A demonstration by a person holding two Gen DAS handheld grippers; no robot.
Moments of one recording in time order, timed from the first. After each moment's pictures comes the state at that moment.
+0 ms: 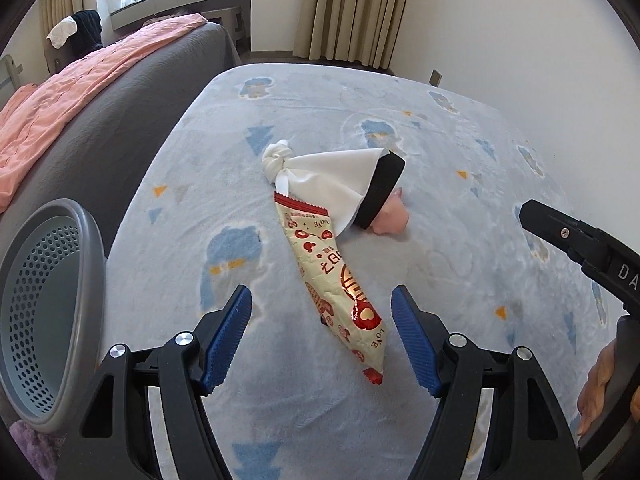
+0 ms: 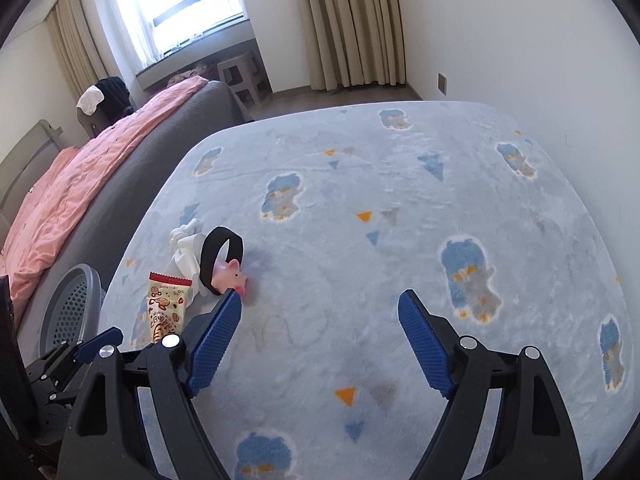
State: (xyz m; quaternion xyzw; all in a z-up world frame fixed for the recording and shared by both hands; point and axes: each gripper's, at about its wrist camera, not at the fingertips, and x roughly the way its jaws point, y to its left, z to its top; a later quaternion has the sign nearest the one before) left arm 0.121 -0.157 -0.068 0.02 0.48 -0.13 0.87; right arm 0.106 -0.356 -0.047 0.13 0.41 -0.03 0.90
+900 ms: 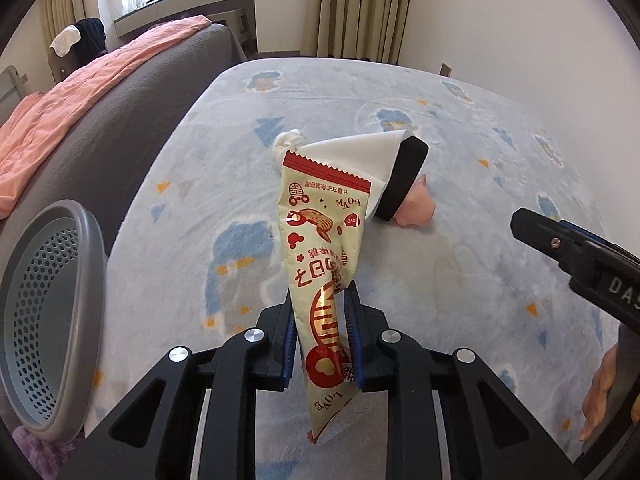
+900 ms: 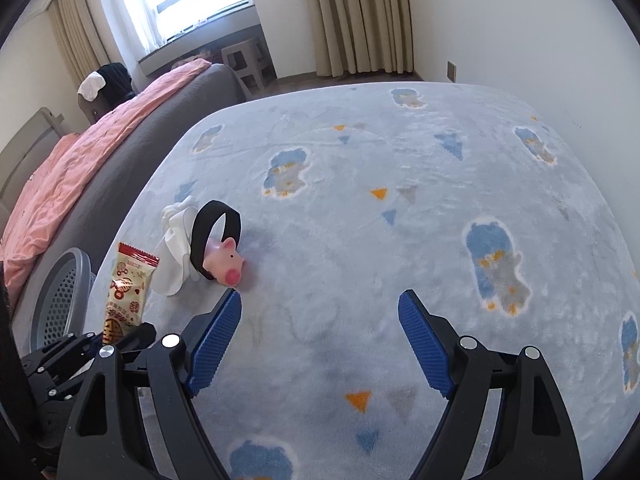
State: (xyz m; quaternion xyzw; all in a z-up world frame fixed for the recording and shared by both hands) left arm 0.123 -0.152 -0.082 0.04 0.48 -0.11 0.87; right arm 0.119 -0.337 -0.076 0.11 0.43 -0.01 0.90
